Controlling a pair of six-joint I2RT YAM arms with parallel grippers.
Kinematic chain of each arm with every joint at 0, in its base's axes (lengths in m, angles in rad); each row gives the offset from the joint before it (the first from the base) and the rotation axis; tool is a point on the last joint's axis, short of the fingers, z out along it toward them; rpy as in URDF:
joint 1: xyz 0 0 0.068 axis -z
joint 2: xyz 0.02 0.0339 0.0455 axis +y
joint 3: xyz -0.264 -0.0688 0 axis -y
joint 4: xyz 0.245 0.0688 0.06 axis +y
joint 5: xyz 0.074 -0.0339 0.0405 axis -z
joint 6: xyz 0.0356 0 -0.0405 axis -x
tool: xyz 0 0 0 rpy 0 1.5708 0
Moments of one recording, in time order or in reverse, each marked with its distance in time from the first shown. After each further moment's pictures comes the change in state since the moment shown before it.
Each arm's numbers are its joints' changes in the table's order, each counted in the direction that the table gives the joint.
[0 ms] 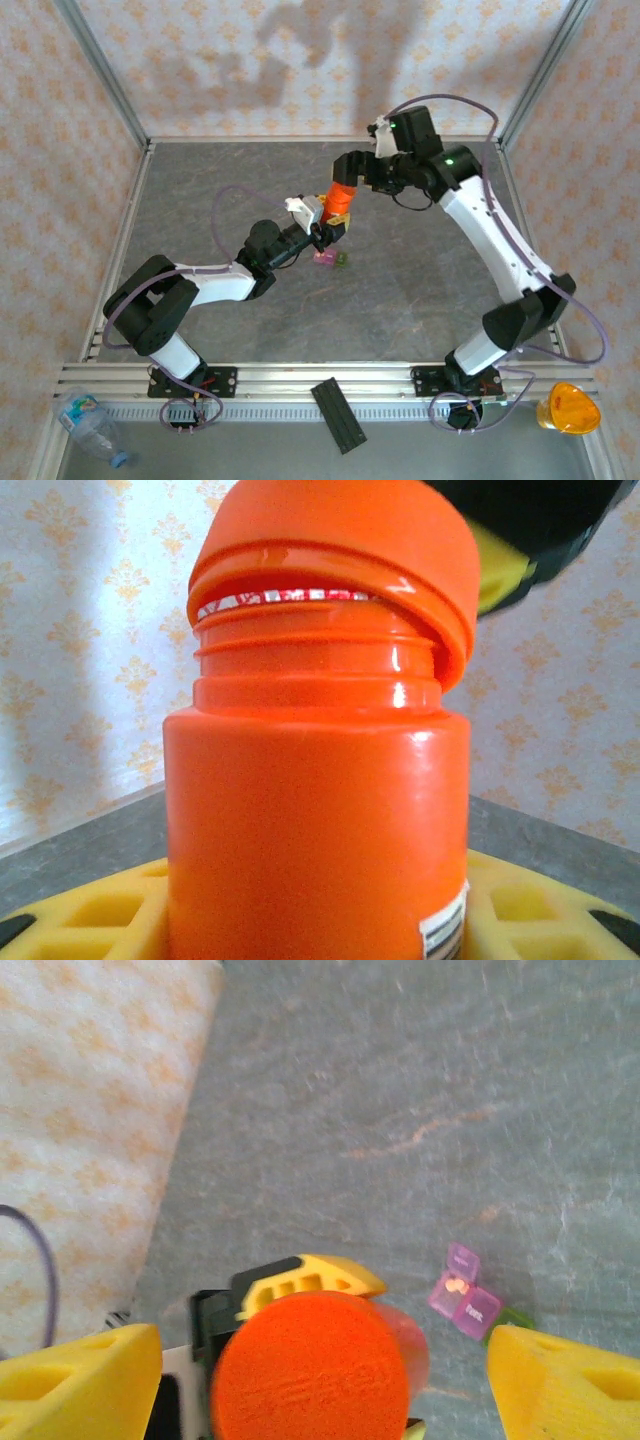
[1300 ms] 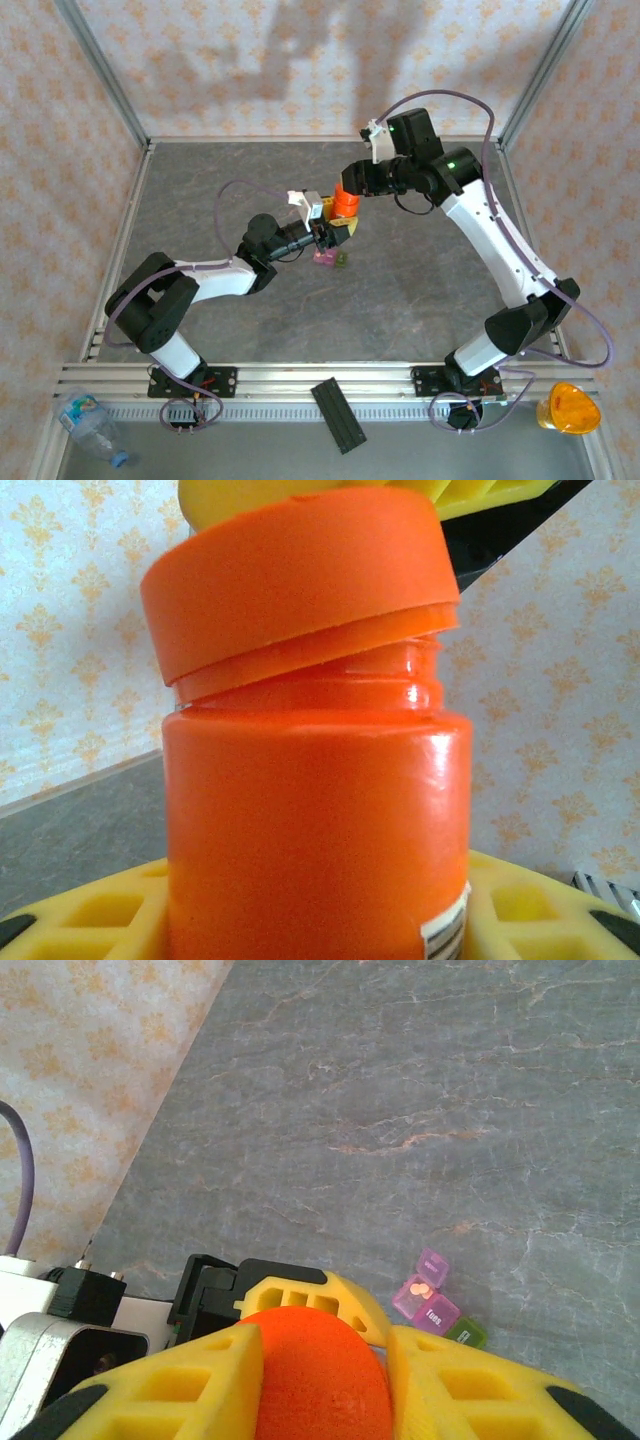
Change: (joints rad) left arm -0.025 0.014 0.049 -0.032 0.238 0.175; right arm -0.037 0.000 0.017 0.056 0.038 0.193
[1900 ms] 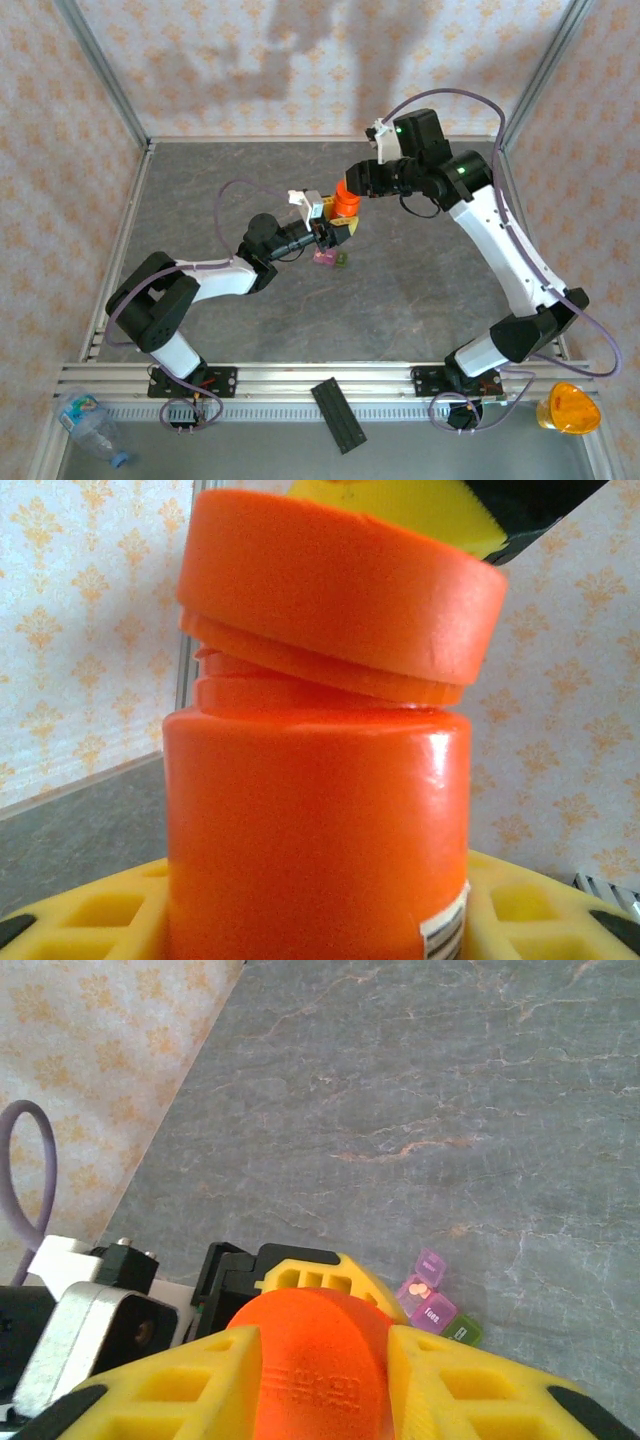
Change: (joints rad) left arm 0.000 0.008 0.006 -0.001 -0.001 0.000; right arm -0.006 -0.050 0.000 0.010 0.022 -0.015
